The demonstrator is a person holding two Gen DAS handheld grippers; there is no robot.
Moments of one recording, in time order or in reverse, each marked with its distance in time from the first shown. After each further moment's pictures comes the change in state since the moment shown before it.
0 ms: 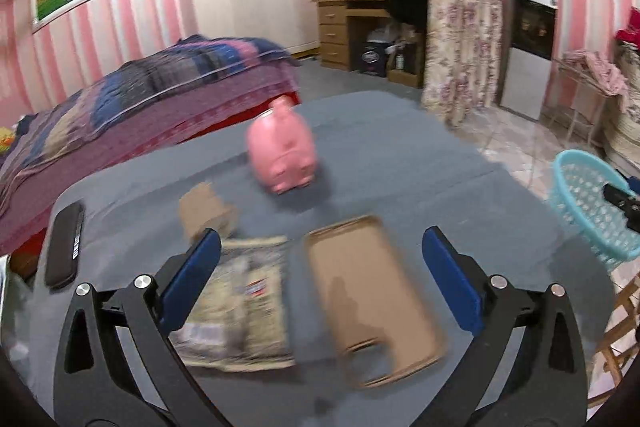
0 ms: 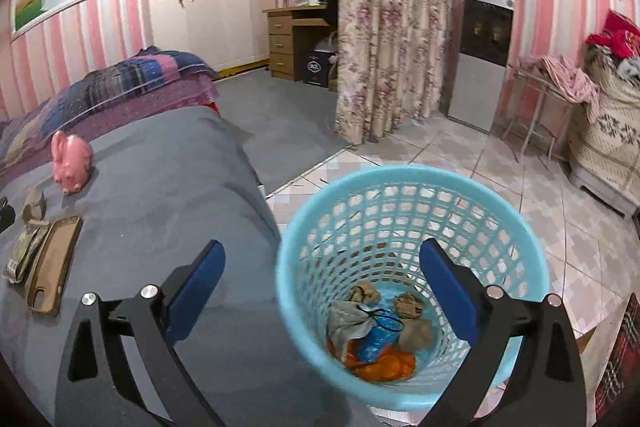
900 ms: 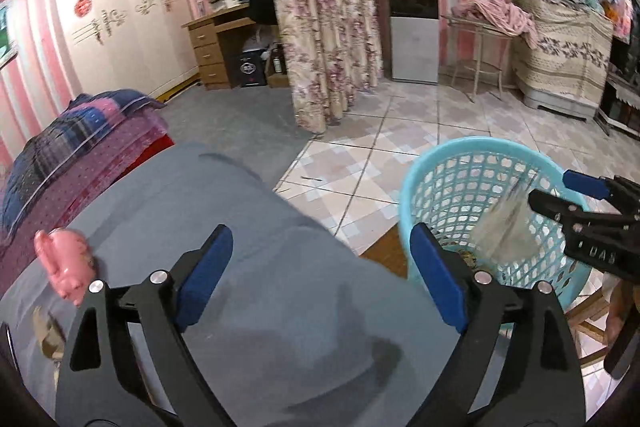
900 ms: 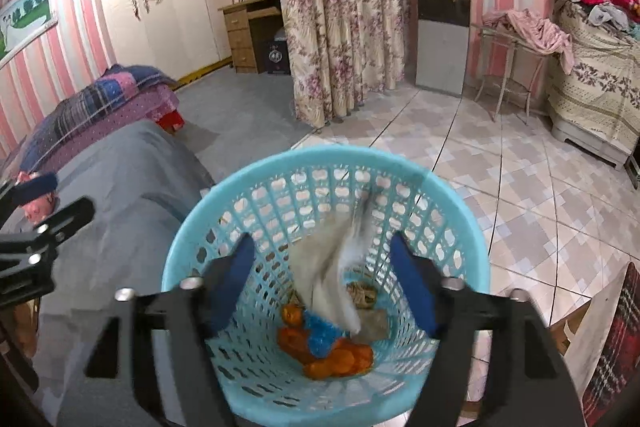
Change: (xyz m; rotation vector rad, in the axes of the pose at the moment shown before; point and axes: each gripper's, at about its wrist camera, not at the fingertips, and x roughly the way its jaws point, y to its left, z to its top) left arm 0.031 -0.230 0.055 0.300 -0.028 -0.301; right arm 0.016 -0.103 -0.003 0.168 0.055 -0.063
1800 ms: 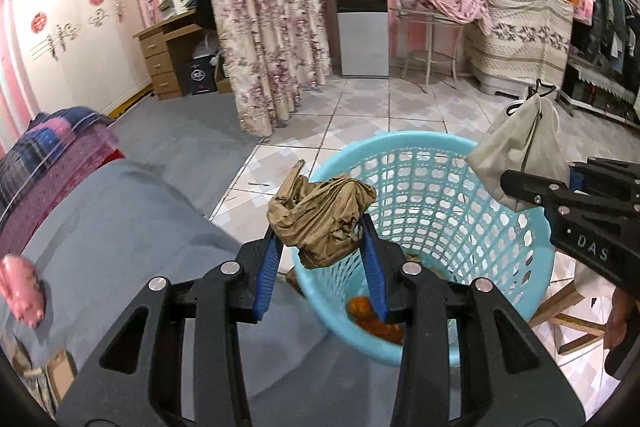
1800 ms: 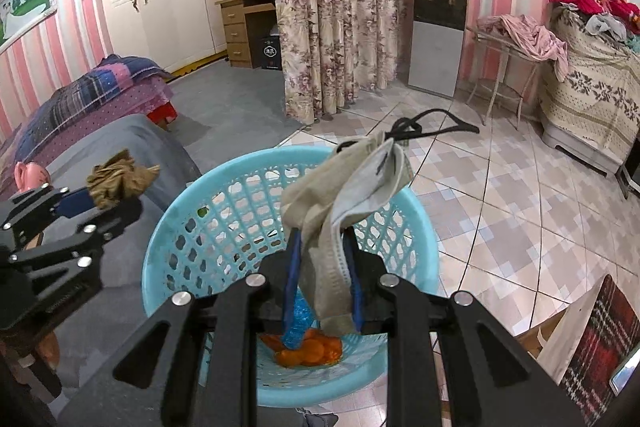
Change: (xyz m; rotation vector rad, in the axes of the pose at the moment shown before) left arm 0.023 -0.082 0.003 0.097 0.002 -0.168; right arm -0.016 -0.023 0.009 -0.034 0.025 -0.027
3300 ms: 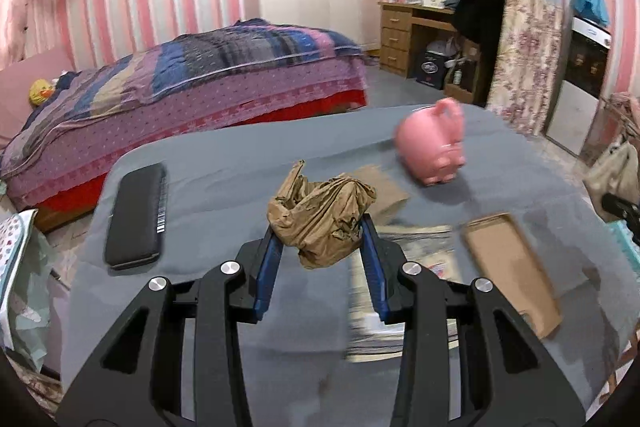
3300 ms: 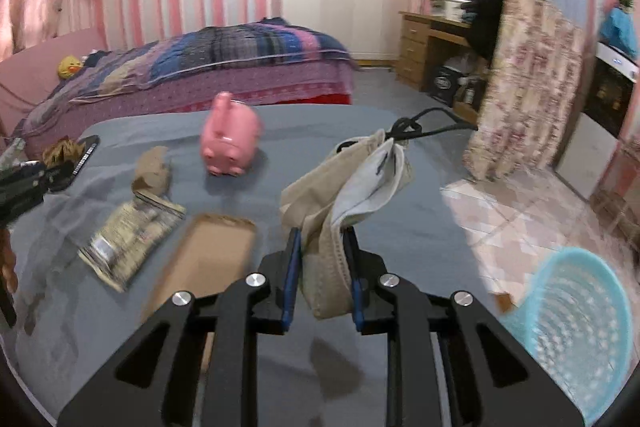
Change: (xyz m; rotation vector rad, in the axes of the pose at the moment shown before) left arm -0.224 0.324 -0.201 -0.533 -0.011 0.563; right arm -0.041 0.281 -0.027 -0.392 -0.058 0.354
